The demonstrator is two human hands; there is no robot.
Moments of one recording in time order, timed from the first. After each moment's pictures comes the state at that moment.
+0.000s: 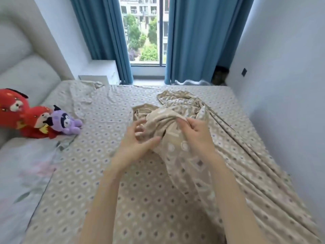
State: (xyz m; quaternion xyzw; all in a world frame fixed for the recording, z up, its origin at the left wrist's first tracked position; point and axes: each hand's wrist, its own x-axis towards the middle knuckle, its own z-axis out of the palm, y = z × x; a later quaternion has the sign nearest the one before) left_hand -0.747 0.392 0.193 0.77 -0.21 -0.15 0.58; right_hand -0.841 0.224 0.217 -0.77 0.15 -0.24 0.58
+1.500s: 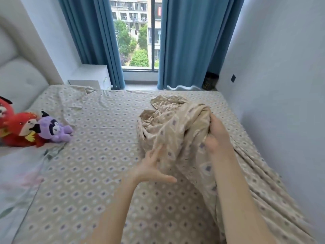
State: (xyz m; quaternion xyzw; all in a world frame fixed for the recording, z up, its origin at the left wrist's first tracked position) left_hand -0.730 0.367 0.109 0.83 -0.36 -0.32 0.28; right_hand -0.818 0.192 0.241 -0.25 0.20 -0.15 0.94
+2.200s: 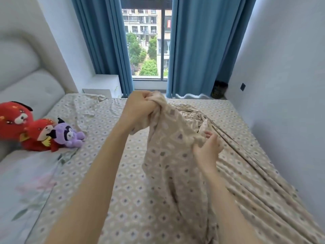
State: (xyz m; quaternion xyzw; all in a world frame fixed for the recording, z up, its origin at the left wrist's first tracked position) left_hand -0.673 0.357 0.297 0.80 -0.27 -0.07 0.54; right_hand -0.810 0.209 0.162 -0.77 0.41 -0.28 0.40
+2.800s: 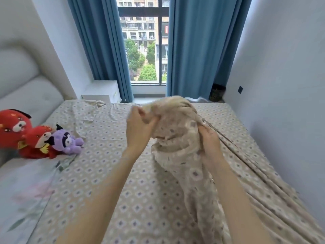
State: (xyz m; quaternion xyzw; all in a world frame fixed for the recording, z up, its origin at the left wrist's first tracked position) left_hand -0.675 0.340 0.226 0.83 -0.20 0.13 0.51; right_hand -0.806 0.202 0.214 -0.53 0.27 -0.30 0.75
